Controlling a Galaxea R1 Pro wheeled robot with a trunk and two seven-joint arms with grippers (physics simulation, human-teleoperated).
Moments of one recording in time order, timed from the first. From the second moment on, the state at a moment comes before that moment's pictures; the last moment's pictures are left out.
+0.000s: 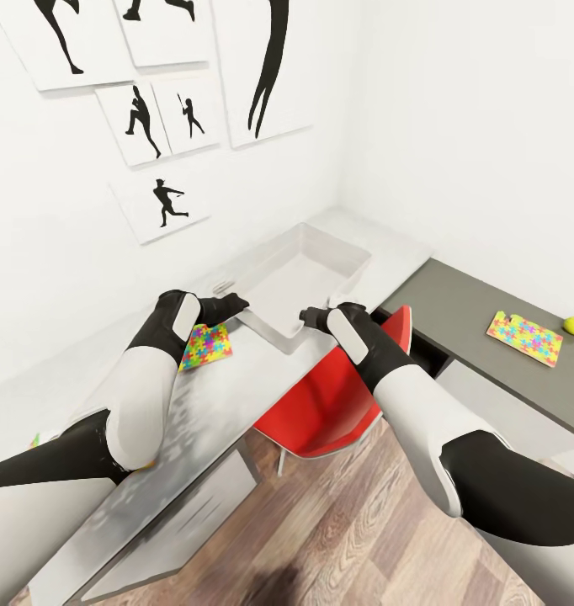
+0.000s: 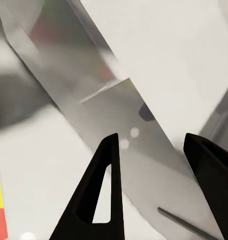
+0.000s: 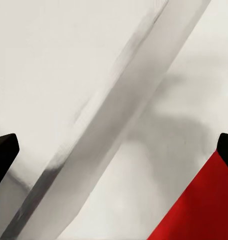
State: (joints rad) left arm -1.31 -0.17 0.45 -0.54 0.04 0.71 -0.10; right arm -1.23 0.17 0.28 -0.61 -0.64 0.54 -0.39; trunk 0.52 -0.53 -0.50
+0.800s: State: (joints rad) left arm -1.31 -0.17 0.45 -0.54 0.08 0.71 -0.10; right arm -1.23 0.17 0.28 -0.61 -0.64 0.54 -0.39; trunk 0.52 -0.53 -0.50
